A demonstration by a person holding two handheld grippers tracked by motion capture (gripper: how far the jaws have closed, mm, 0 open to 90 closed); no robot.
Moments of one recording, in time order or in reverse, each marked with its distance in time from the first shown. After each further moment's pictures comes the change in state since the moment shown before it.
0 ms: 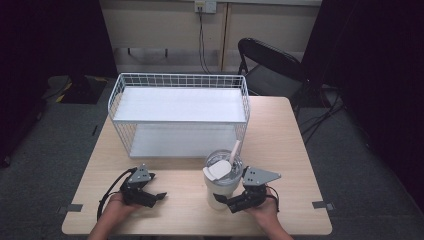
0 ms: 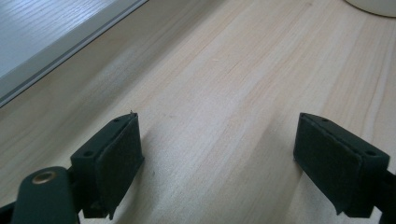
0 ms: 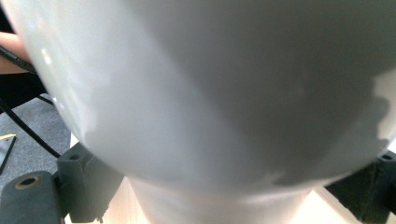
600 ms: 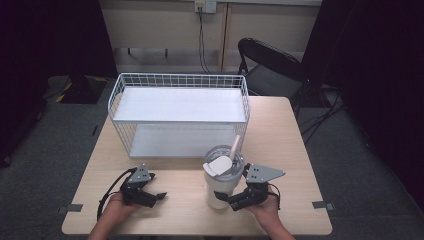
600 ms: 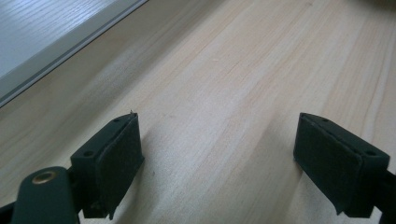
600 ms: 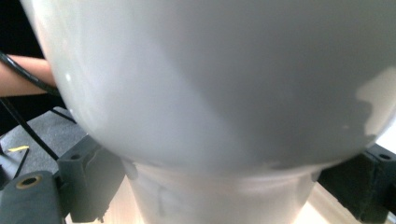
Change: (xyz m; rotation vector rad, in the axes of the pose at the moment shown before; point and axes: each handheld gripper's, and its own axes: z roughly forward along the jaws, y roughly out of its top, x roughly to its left) left arm 0.000 0.000 0.000 0.000 0.000 0.000; right arm -0.001 0.013 -0.006 -0.059 0.035 0.011
